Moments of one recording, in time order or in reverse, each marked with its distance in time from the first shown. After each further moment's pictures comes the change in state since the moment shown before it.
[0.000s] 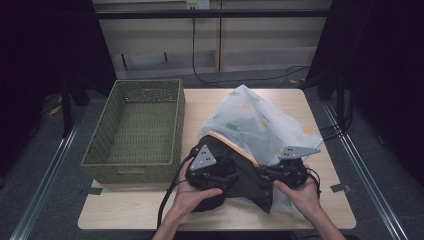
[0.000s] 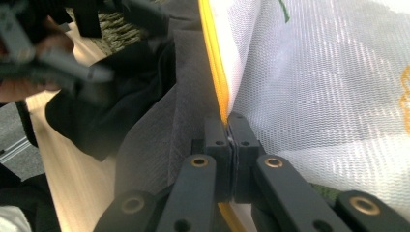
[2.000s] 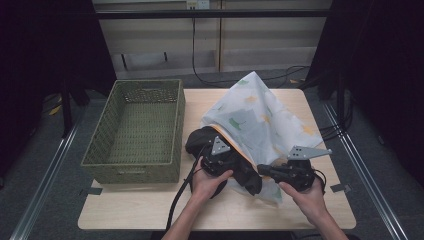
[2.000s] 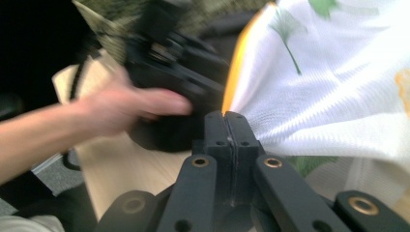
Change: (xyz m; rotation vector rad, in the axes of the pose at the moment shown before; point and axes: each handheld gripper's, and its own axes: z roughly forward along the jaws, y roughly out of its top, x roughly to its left) left arm 0.031 -0.004 0.059 0.104 0.162 -0.109; right arm 0.009 0.005 -0.021 -0.076 0.055 0.035
